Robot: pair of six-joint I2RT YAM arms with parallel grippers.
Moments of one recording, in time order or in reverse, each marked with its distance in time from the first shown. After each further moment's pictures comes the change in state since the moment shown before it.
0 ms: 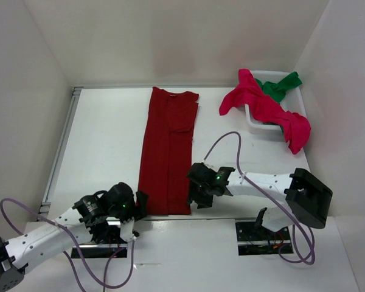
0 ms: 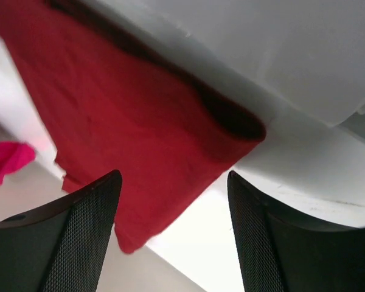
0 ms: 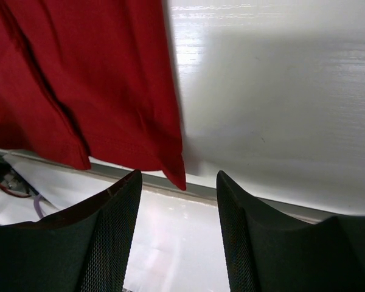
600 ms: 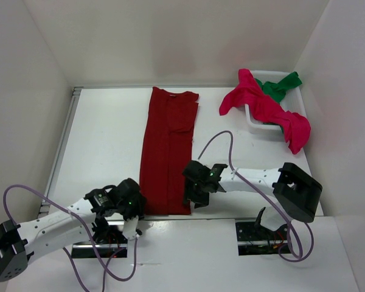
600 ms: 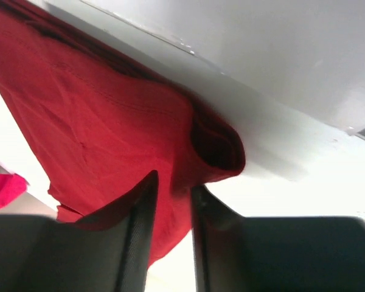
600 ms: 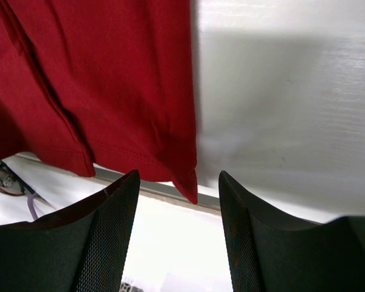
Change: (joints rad) left arm -0.003 0.246 0.050 0.089 0.034 0.053; right arm -0.016 0.110 0.059 0.016 -0.051 -0.061
